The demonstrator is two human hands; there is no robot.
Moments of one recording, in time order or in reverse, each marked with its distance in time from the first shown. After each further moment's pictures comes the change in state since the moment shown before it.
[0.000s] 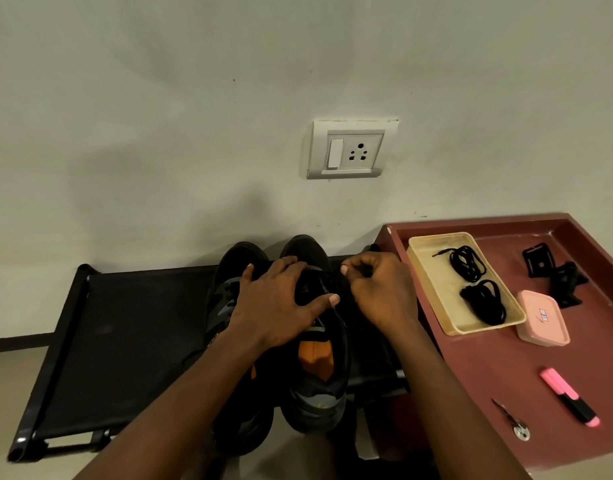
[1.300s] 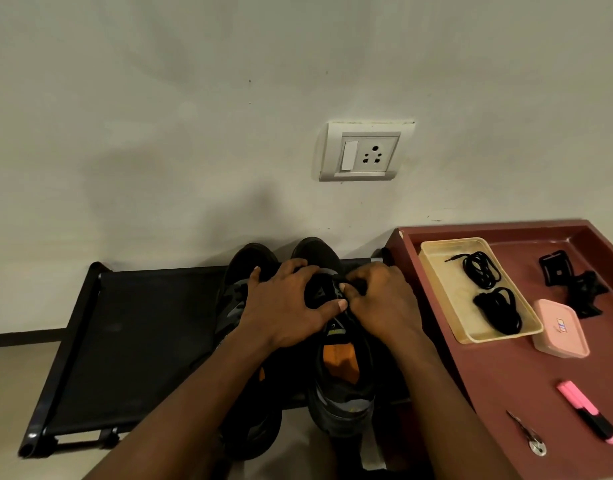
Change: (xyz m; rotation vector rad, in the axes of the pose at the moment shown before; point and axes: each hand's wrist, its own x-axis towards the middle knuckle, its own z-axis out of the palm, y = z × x) left_hand 0.005 0.001 -0.005 -0.014 -0.060 -0.027; right_hand 0.000 -0.001 0.009 -0.358 -0.144 -0.089
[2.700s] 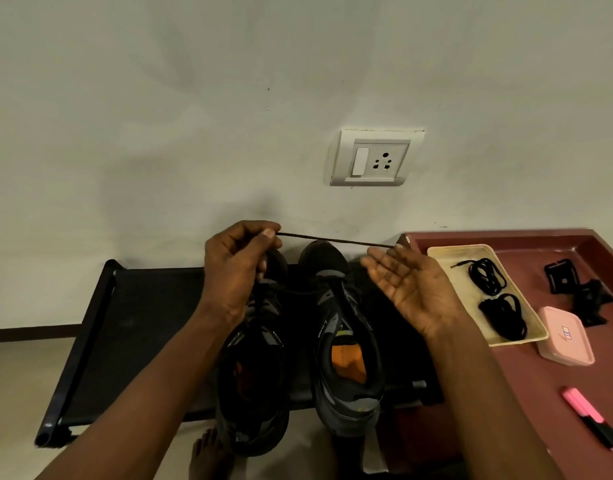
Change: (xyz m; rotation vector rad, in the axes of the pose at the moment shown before) left_hand -0.017 -0.026 -0.061 -1.170 0.507 -0.027; right_hand 0.011 0.007 -0.031 1.636 -0.088 0.438
